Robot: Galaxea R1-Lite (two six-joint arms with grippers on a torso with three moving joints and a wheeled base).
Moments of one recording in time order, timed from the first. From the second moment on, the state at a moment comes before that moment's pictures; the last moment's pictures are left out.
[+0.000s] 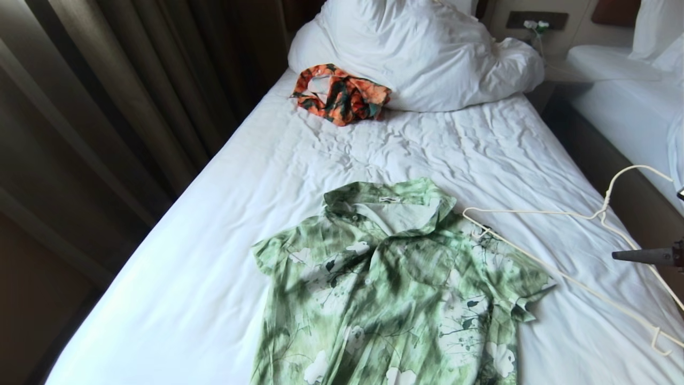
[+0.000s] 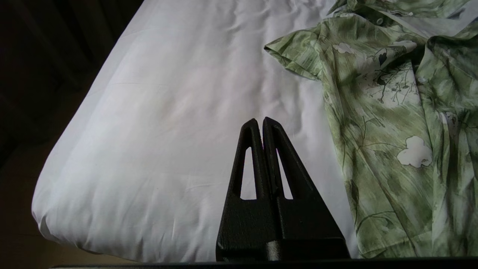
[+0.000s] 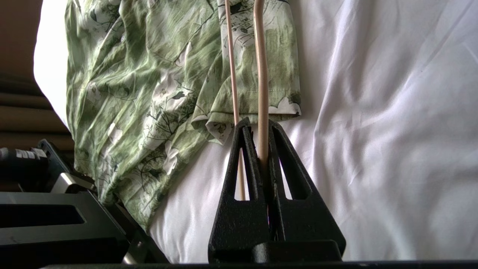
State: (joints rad) left arm 0.00 0.00 0.00 0.00 0.00 -0.03; right arm -0.56 1.83 -1.23 0.58 1.06 -0.63
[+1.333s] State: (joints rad) left arm 0.00 0.00 0.00 0.00 0.00 -0.03; right arm -0.50 1.74 -1.17 0.56 1.21 -0.97
